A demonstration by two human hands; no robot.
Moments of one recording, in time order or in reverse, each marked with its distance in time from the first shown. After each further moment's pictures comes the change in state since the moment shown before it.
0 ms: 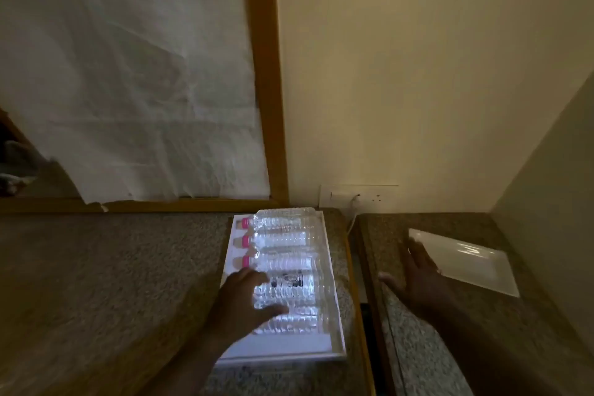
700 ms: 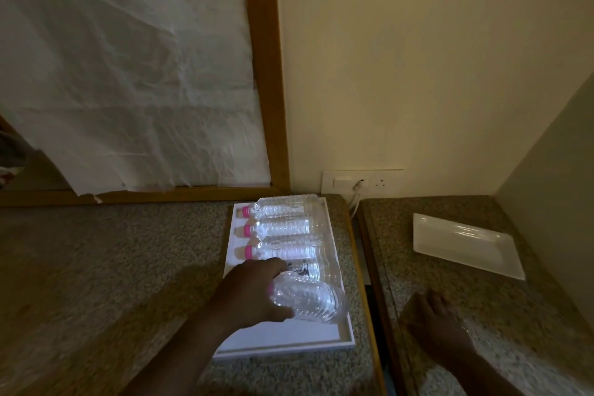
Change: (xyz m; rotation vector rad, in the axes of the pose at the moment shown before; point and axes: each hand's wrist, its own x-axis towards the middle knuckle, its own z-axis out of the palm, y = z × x) left_hand 0.008 0.038 -0.045 0.063 -0.271 0.084; right_hand -0.048 0.050 0.078 -0.142 -0.345 0.266
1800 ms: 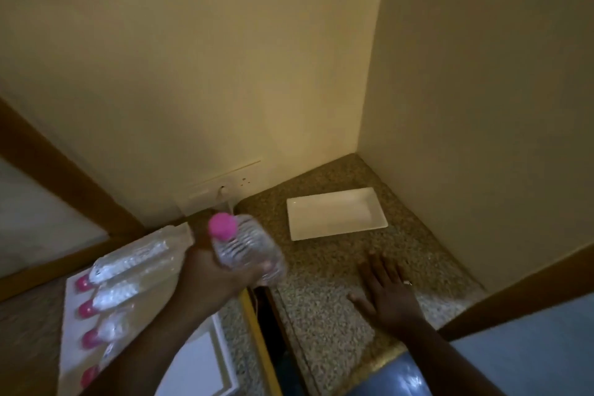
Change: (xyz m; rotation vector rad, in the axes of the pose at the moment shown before) left_hand 0.118 0.182 0.043 -0.619 0.035 0.078; right_hand 0.003 0.142 0.022 0.050 0.290 -0.002
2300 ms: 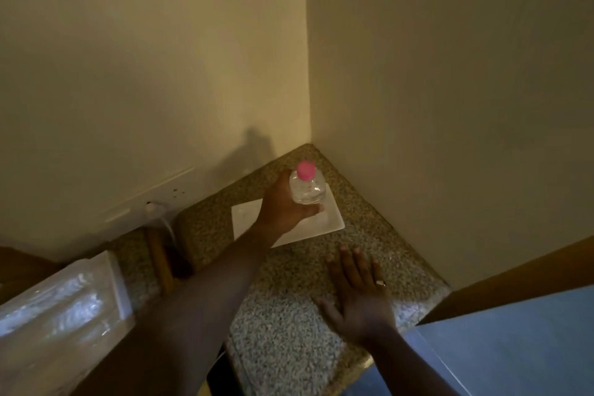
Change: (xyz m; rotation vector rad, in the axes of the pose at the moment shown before) left_hand 0.182 0.006 0.226 0.106 -0.190 0.065; right_hand 0.003 0.017 -0.012 0.053 0.107 0.078
